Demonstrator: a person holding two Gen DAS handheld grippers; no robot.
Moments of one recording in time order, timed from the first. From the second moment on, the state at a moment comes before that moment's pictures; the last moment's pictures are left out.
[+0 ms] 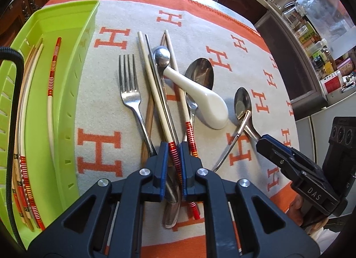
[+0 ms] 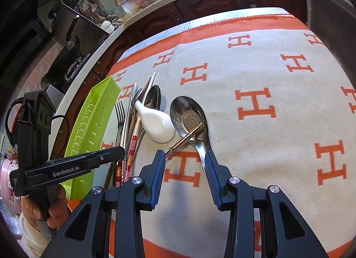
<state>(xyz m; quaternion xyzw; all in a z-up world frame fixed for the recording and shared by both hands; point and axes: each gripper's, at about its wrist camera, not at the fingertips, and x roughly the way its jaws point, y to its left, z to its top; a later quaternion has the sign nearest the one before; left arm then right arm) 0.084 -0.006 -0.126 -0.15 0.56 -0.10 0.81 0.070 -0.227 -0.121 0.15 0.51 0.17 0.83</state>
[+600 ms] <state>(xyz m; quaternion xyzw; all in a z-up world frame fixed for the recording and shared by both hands) 0.072 0.005 -0.113 -0.15 0.54 -0.08 0.82 0.069 -0.219 -0.115 0.13 0.50 0.18 0.83</state>
